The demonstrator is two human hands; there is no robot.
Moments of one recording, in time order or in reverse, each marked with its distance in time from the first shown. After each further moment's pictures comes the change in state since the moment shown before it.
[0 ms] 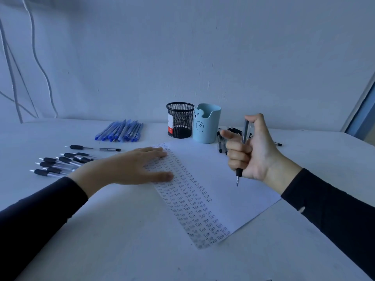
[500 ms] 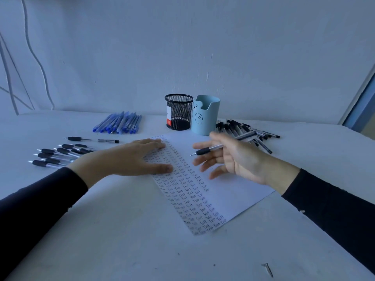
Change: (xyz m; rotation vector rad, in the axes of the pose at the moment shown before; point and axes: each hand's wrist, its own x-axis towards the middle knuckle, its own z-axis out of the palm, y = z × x) left_hand -0.002 0.005 -0.001 0.019 -0.033 -0.027; right_hand -0.010 0.027 0.005 -0.603 -0.261 -0.018
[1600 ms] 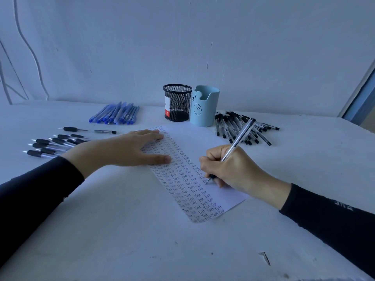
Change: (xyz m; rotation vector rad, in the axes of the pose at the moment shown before) left_hand 0.001 0.000 0.001 -0.014 -0.009 -0.002; right_hand -0.018 0.029 0.027 -0.398 0.275 -0.176
